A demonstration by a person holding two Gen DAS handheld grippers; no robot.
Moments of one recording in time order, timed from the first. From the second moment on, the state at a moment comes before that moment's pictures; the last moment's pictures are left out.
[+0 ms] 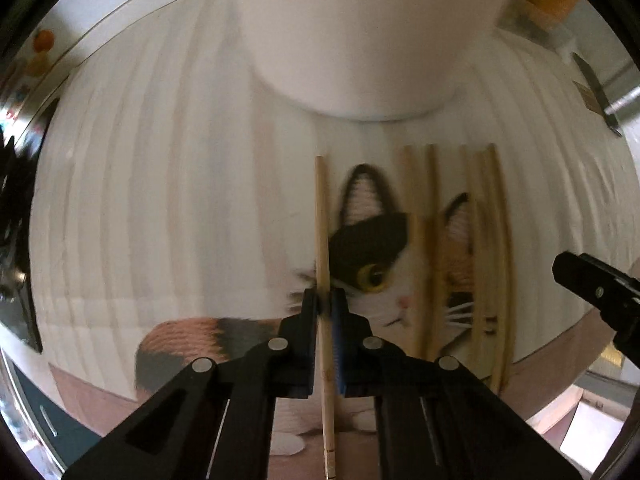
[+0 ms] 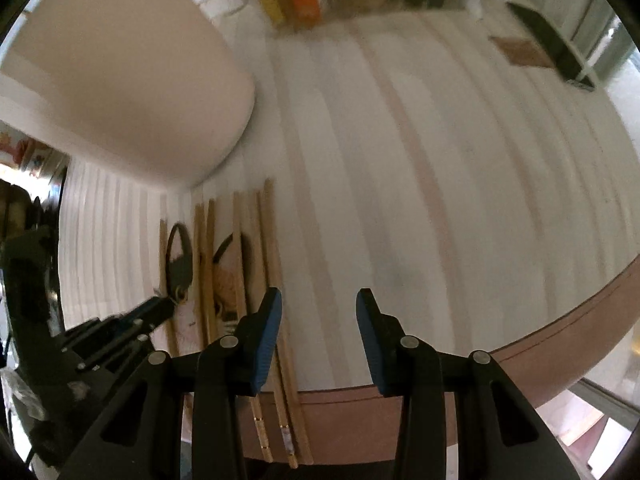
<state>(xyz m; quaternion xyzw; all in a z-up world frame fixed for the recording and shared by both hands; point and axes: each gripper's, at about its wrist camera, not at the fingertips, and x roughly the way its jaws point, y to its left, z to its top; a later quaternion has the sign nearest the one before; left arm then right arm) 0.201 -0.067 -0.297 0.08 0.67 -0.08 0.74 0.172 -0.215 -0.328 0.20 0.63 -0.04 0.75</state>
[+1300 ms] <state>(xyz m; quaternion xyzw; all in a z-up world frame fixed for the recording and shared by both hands) 0.194 -0.034 -0.297 0.06 0.67 -0.05 0.74 0.189 -0.198 -0.368 0.11 0.69 -0.06 0.71</state>
